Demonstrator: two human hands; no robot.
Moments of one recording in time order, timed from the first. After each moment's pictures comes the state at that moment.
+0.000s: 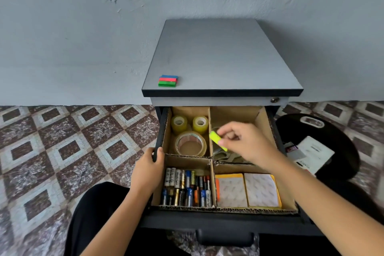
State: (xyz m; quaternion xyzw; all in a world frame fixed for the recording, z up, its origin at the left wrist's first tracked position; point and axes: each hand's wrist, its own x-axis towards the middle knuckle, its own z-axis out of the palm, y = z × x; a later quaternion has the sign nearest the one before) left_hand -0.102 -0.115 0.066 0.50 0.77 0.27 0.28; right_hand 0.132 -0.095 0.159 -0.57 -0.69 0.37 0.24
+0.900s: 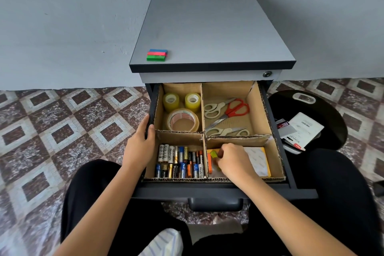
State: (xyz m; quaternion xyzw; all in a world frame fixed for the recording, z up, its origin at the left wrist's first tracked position) left_hand -0.100 -0.122 0.077 0.52 0.75 0.28 0.30; right_hand 0.115 -0.141 0.064 -0.75 -0.62 0.25 0.04
